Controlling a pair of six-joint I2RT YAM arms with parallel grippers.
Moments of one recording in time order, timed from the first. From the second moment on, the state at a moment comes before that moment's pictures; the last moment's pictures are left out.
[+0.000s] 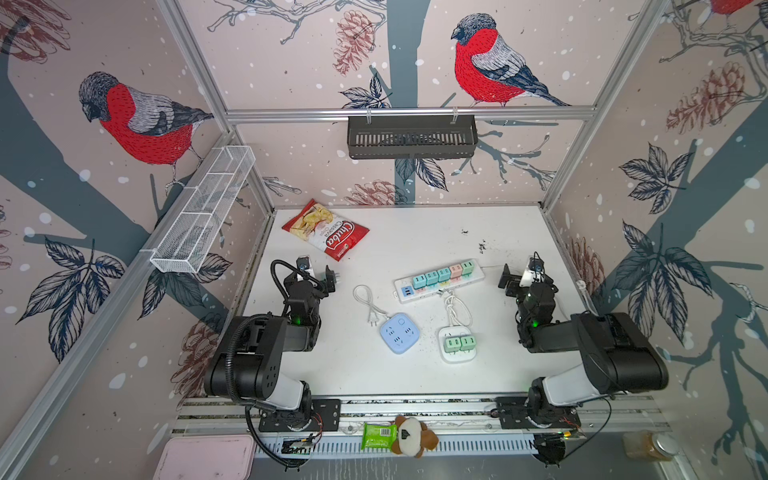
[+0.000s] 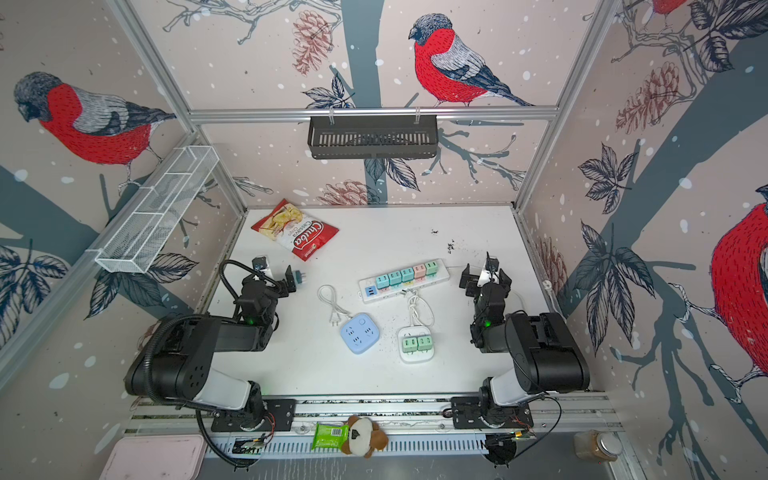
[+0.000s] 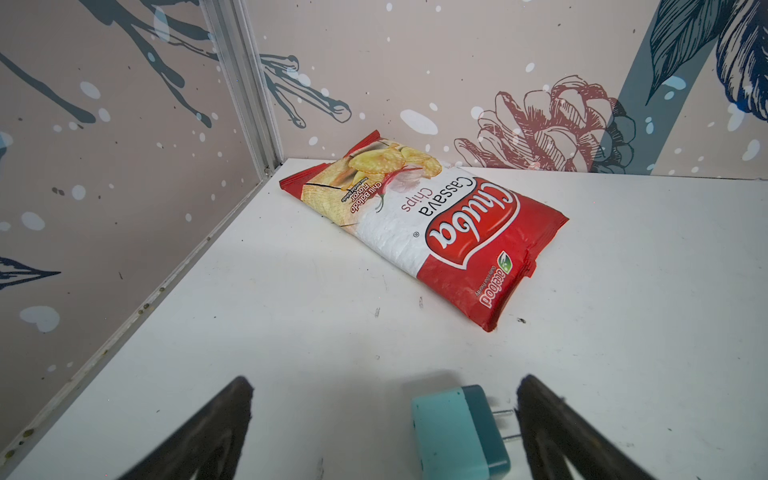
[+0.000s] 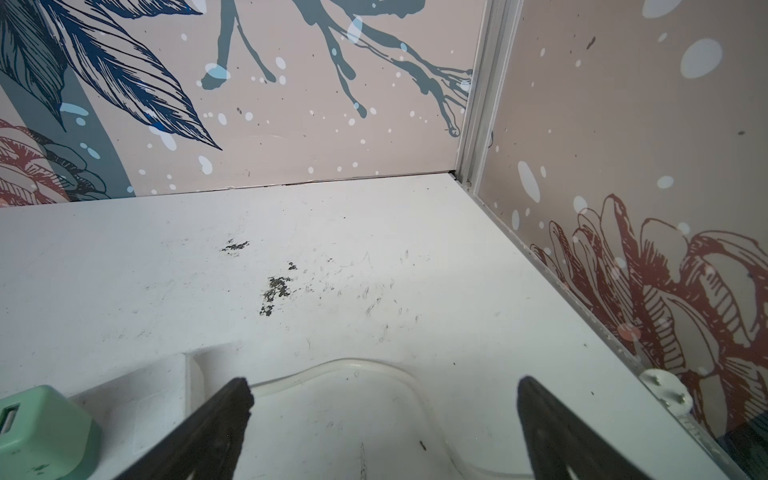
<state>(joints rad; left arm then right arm) -0.07 1.50 0.27 1.00 -0.21 -0.03 0.05 1.50 0.22 1.12 0.21 0.00</state>
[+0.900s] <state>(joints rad) -0.17 1.25 0.38 0.81 -0.45 -0.03 0.13 1.47 0.84 0.53 -0.08 0.39</state>
